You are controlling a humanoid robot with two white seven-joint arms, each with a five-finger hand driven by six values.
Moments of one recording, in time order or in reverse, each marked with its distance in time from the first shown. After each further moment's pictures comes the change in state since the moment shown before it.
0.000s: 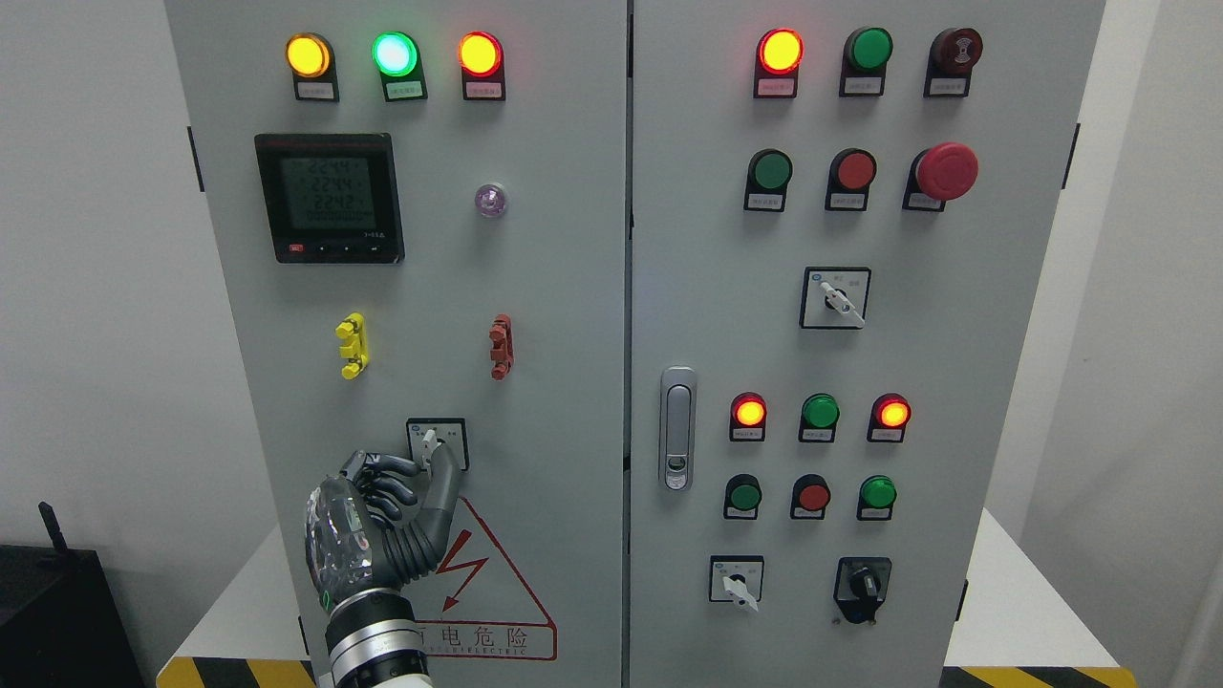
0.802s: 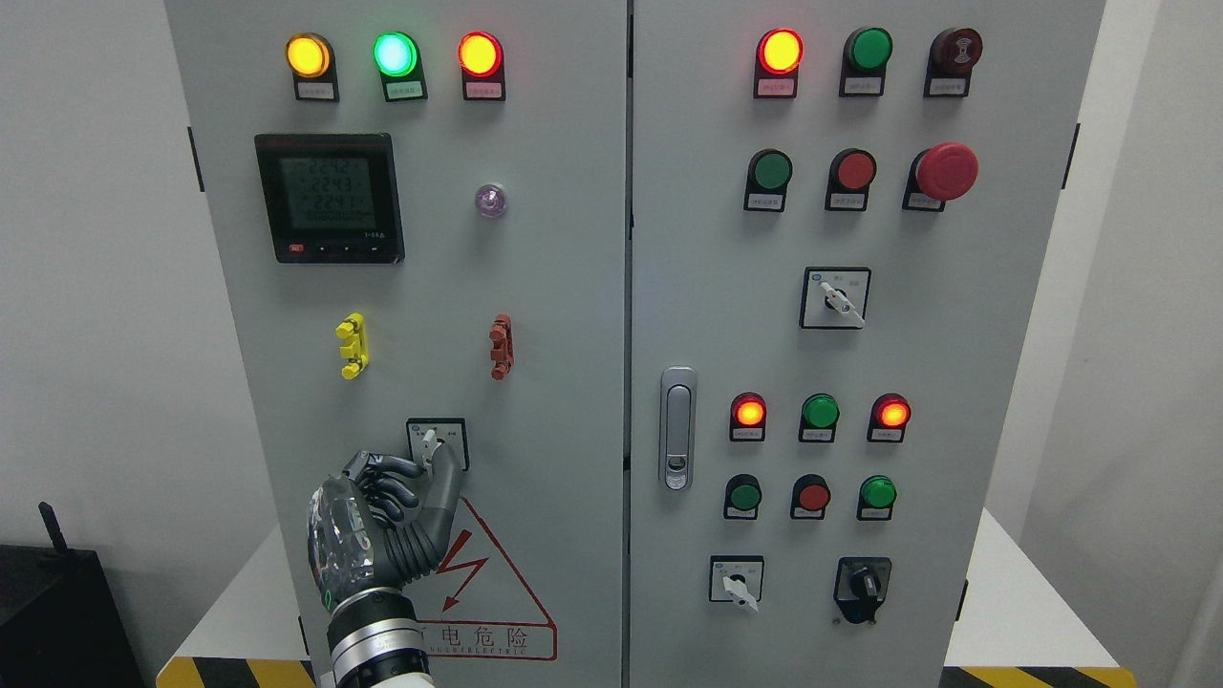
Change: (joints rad) left arm -0.005 0.000 0.000 0.003 0.004 0.000 -0.001; right arm 0.001 0.000 0.000 0.000 0.000 0.000 0.000
